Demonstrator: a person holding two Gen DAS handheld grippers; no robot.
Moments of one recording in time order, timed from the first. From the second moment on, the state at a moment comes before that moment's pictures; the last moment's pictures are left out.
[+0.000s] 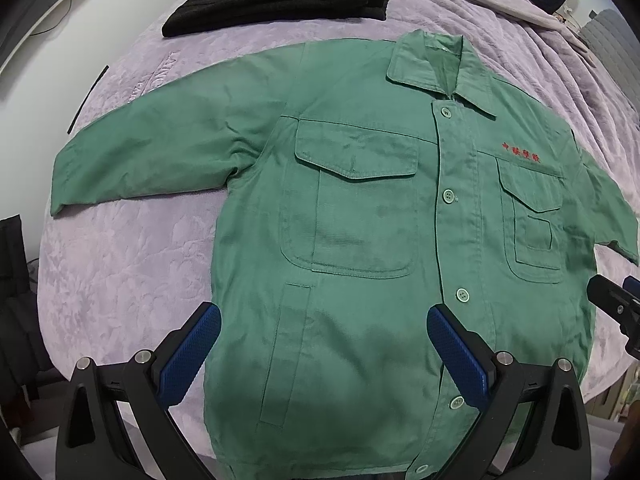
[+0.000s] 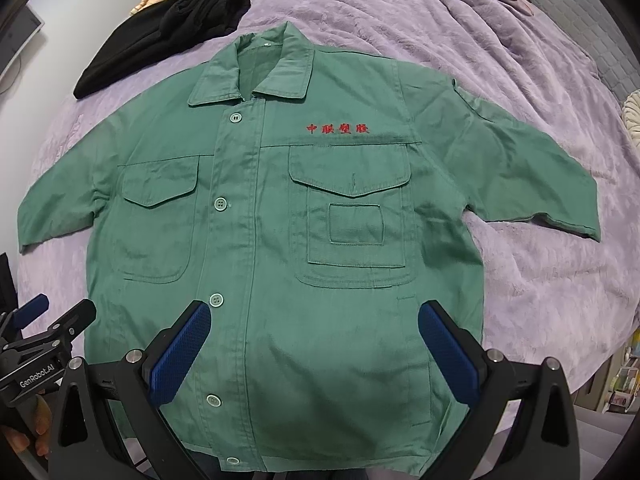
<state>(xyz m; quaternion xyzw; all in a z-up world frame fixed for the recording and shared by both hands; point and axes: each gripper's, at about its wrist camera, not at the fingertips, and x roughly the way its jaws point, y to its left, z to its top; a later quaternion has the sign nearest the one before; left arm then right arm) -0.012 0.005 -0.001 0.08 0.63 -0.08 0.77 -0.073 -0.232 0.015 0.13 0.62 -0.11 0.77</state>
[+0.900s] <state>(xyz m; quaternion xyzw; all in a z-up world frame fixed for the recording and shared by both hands) -0.041 0.025 -0.047 0.10 0.69 -0.08 0.71 -0.104 -0.217 -0.027 0.13 0.68 -0.11 0.72</state>
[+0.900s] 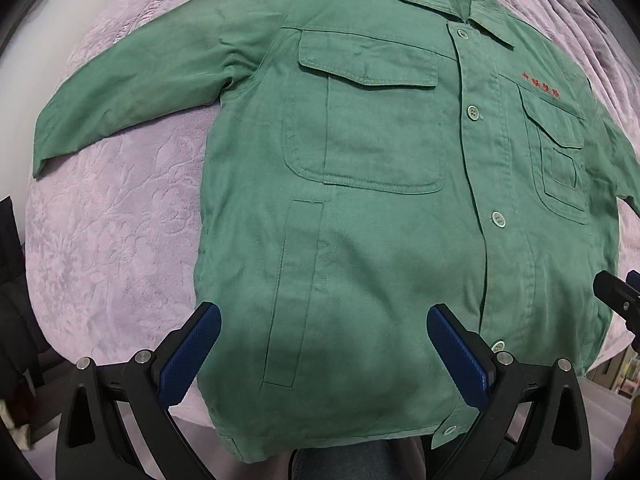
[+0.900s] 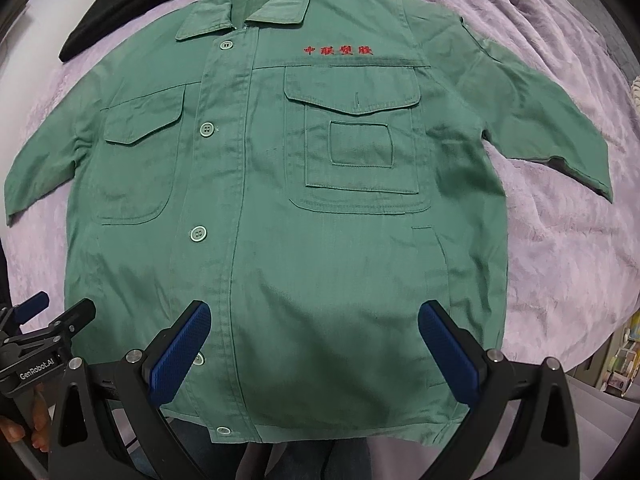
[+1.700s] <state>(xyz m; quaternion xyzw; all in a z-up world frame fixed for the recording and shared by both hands) -0.031 0.027 -0.041 0.11 0.69 -0.08 0.71 -0.106 -0.213 -0.026 0.13 0.68 -0.12 0.71</state>
